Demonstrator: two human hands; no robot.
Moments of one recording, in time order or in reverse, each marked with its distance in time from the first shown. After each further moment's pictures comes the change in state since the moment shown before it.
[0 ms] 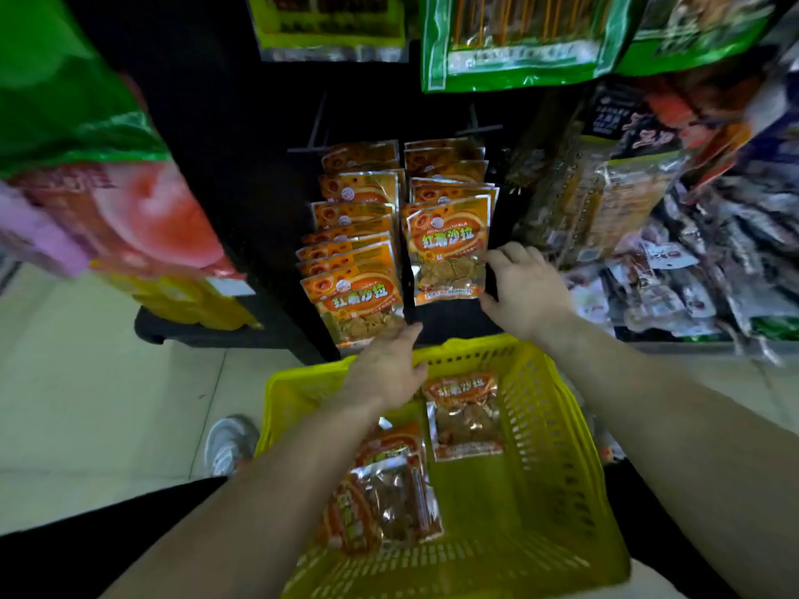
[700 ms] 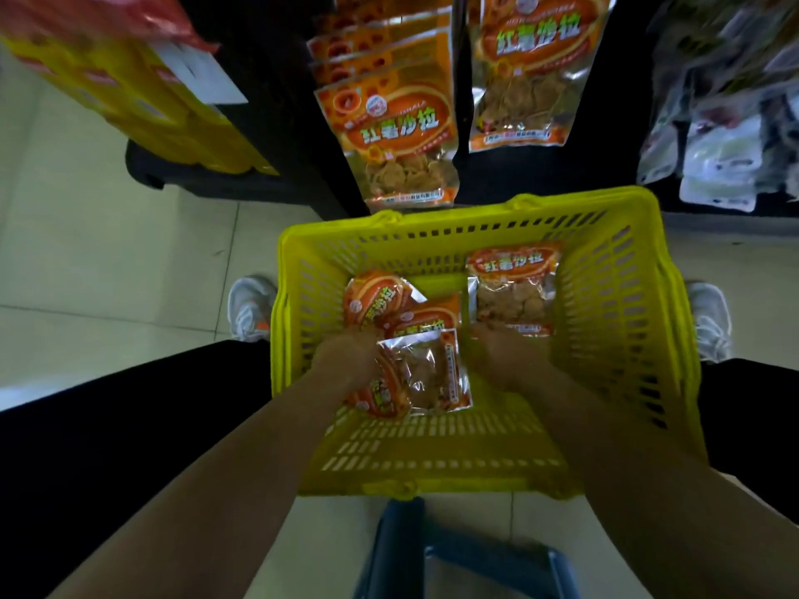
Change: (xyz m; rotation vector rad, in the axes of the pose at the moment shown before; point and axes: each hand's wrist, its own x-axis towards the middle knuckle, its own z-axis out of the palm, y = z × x) left_hand -0.072 -0.138 0.133 0.254 -0.351 -0.274; right_hand -0.139 -0.047 0.234 0.289 -0.803 0.013
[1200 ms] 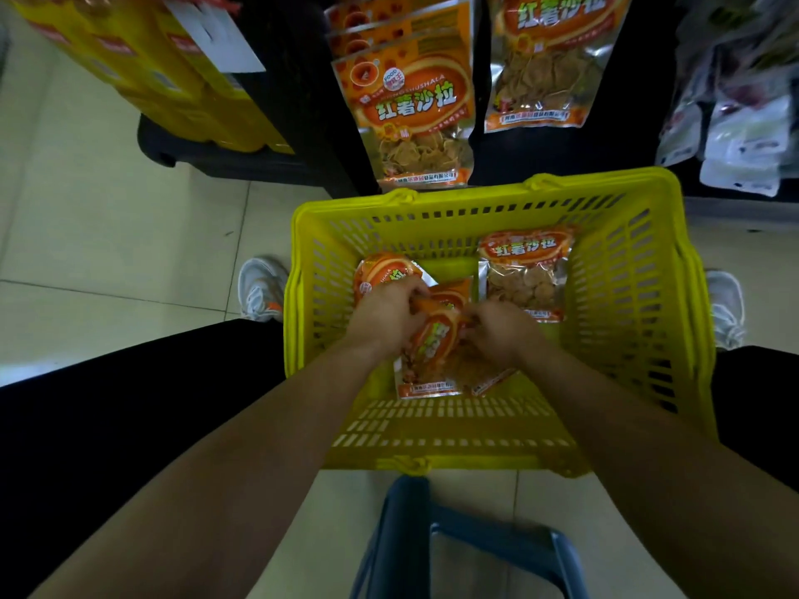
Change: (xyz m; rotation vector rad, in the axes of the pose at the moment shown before) left_hand 0.004 0.029 -0.018 -0.546 0.286 0.120; right_hand 0.003 -0.019 -0.004 0.041 0.120 -0.092
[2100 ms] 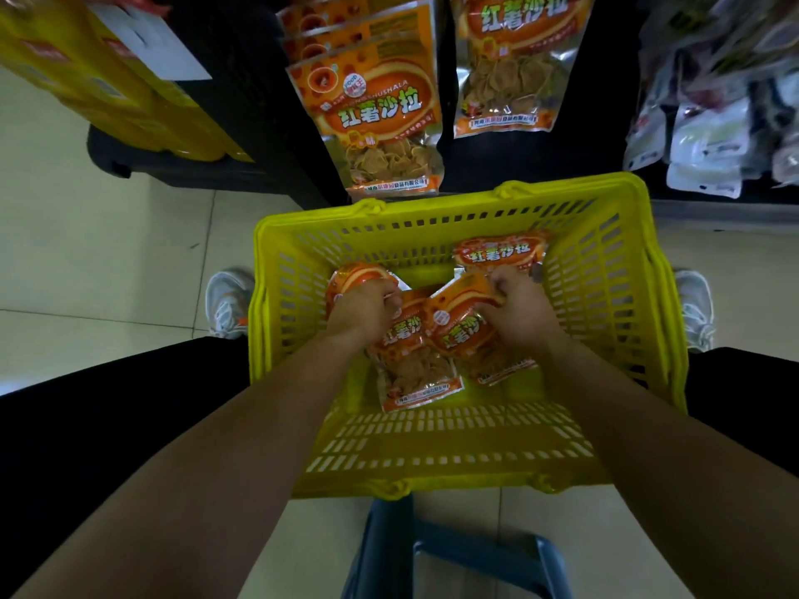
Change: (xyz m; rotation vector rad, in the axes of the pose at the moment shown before) left_hand 0.046 -0.017 0.014 0.089 -0.058 -0.053; right_hand 0.000 0.038 -0.033 0.375 0.349 0.136
